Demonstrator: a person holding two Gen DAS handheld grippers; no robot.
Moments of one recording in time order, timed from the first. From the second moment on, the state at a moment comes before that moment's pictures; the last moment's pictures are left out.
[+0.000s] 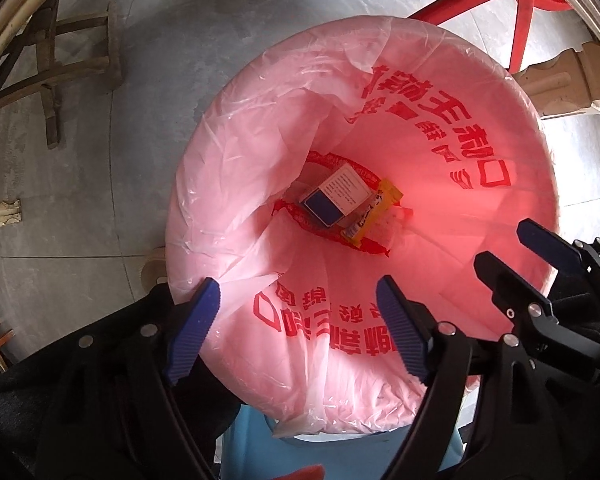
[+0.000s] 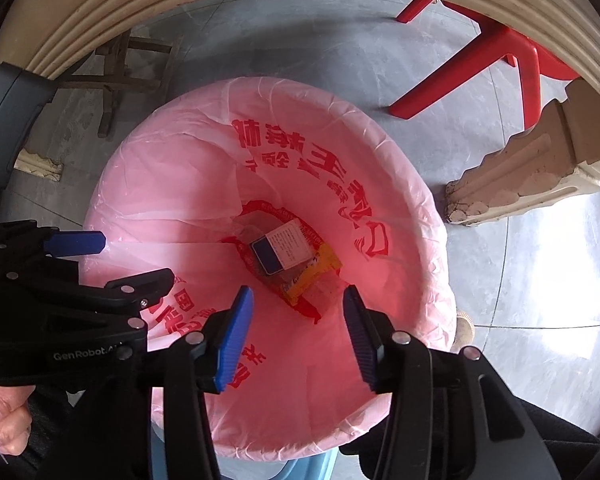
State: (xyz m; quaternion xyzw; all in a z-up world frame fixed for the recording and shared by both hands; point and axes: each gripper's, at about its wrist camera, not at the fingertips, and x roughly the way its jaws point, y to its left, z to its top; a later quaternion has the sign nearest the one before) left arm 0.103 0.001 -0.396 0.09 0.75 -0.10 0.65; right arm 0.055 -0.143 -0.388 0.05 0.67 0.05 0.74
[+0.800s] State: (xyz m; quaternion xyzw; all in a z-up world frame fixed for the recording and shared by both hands) left arm 0.055 0.028 -0.242 0.12 0.63 -0.09 0.76; right arm 0.011 -0.163 -0.224 0.08 0.52 0.04 0.85
